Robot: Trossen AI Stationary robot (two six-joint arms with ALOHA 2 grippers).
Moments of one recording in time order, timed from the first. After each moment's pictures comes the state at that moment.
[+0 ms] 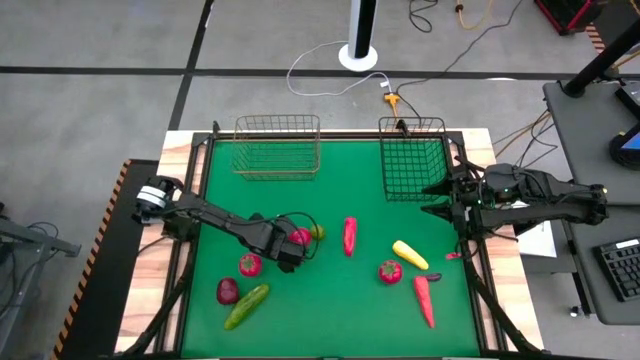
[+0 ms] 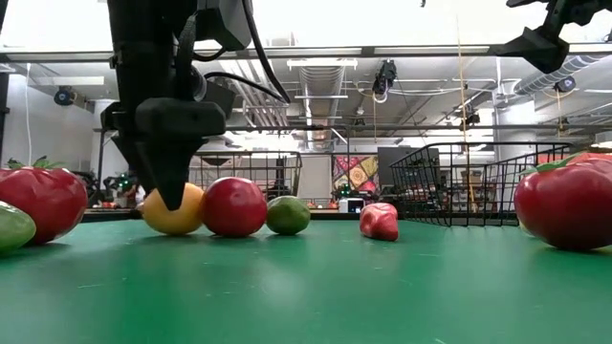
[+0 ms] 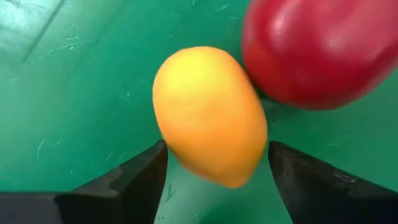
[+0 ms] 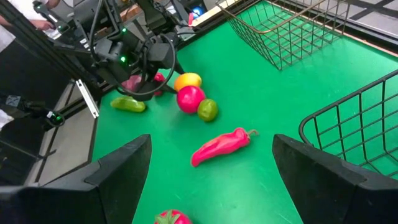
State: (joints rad) left arm -0.29 1.79 1.16 -0.98 -0.30 -1.07; right arm -0.01 0.43 0.71 -0.68 0.03 0.51
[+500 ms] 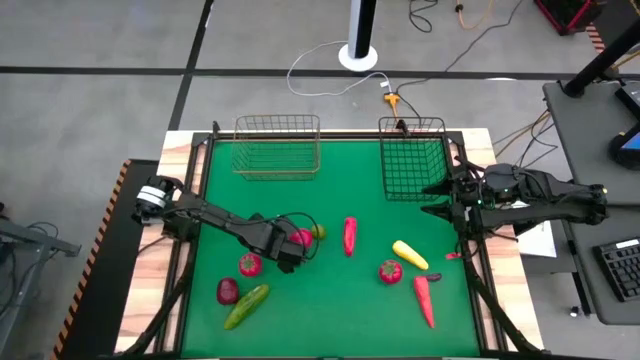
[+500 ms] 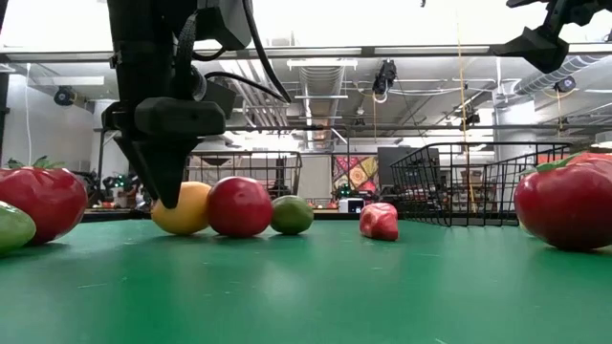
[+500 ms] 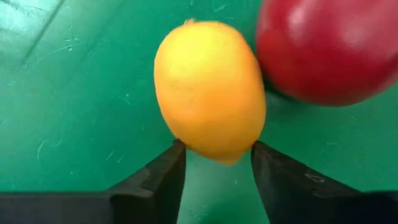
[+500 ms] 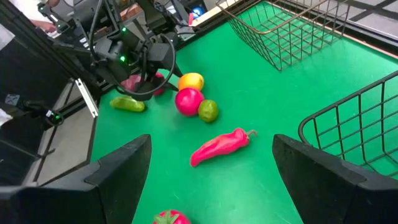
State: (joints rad) left arm -0.29 1.79 1.16 -0.98 -0.29 -1.06; right arm -0.01 0.43 0.71 -0.68 0.03 0.50
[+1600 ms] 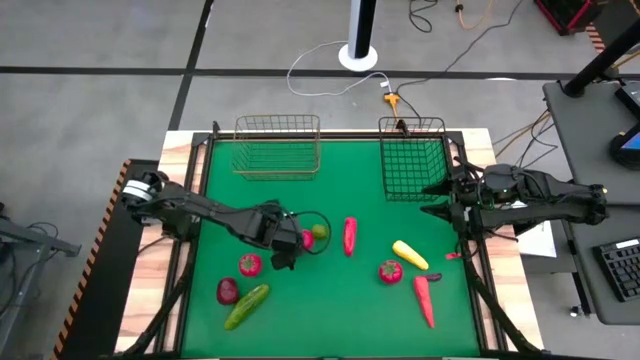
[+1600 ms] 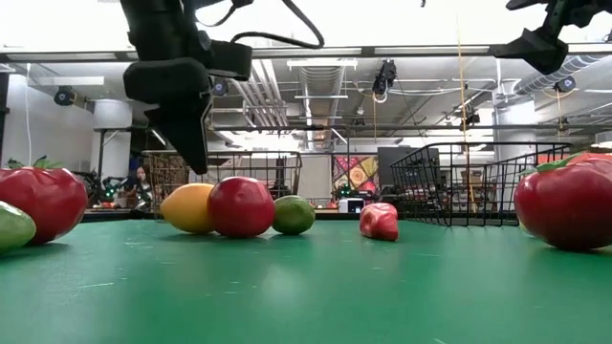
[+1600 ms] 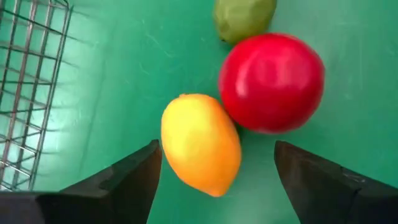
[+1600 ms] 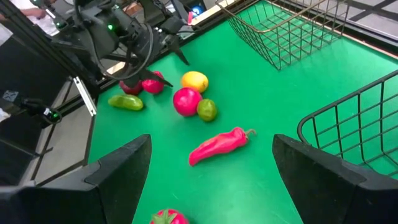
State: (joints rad) left arm -0.24 1.66 1.15 -0.86 -0.37 -0.48; right arm -0.01 0.43 0.70 -0.68 0.03 0.50
